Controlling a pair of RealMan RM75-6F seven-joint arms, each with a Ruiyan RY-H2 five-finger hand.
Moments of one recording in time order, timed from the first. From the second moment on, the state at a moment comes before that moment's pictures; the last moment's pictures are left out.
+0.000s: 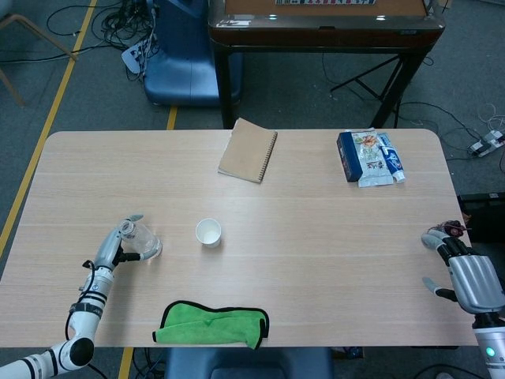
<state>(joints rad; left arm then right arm) -0.43 -1.54 -0.28 -1.40 1.00 0.93 -0.31 0.09 -1.06 0.03 -1.62 -1.53 1.44 -0.01</state>
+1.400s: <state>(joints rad) -0.42 -1.56 -0.27 -1.34 1.14 0.94 -0.49 0.09 -1.06 0.03 -1.62 -1.53 1.44 0.00</state>
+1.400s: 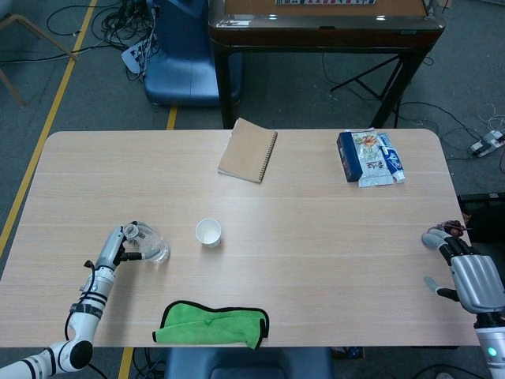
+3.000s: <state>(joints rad) -0.47 -1.58 -0.24 -1.39 1.17 1.22 0.22 0.08 -1.05 0.03 -1.63 -1.54 1.45 -0.01</state>
